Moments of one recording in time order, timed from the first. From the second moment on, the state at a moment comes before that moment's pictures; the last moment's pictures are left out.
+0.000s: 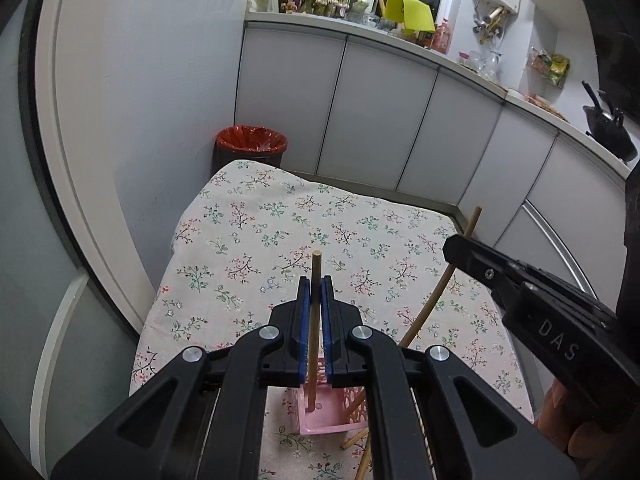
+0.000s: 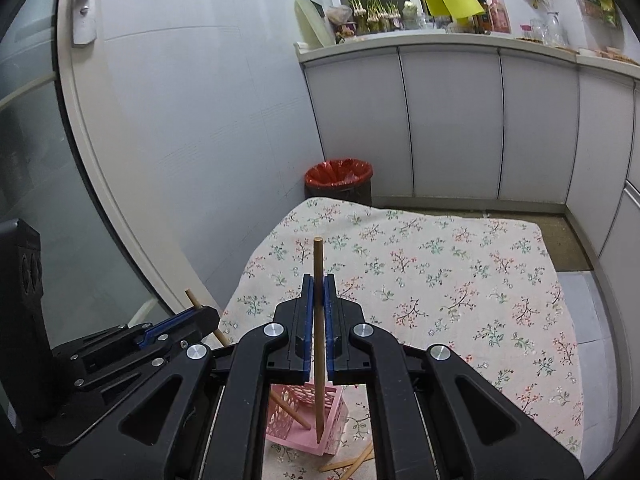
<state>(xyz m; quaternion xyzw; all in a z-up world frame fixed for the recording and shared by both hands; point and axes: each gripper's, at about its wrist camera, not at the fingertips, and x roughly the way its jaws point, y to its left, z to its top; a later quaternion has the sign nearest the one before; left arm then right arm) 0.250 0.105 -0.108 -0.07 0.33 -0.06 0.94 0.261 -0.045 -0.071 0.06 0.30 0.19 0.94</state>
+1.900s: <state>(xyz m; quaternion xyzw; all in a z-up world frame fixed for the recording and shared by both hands) 0.214 -0.076 -0.178 0.10 0.49 -0.13 0.86 0.185 -0.245 -0.161 0.12 0.46 0.00 0.88</state>
